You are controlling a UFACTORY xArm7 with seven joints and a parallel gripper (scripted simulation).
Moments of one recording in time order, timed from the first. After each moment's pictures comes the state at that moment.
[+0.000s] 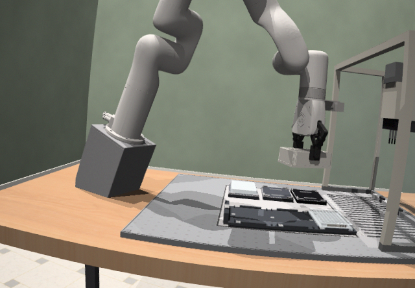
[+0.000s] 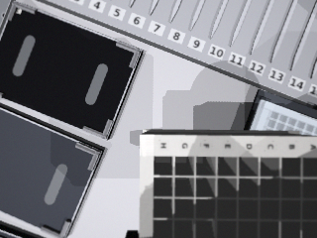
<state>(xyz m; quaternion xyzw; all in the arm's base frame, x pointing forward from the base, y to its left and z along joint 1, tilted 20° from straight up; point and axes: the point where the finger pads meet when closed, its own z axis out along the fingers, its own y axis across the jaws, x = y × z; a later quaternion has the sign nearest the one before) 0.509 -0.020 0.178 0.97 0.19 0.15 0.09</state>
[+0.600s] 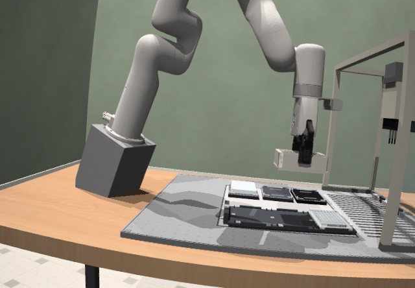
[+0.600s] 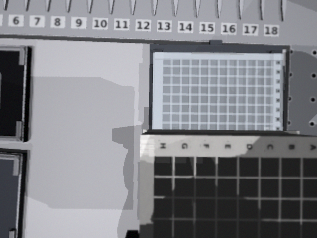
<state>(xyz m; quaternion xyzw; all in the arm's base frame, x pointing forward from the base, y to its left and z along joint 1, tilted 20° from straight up) 0.483 -0.095 0.179 0.98 0.02 0.16 0.07</state>
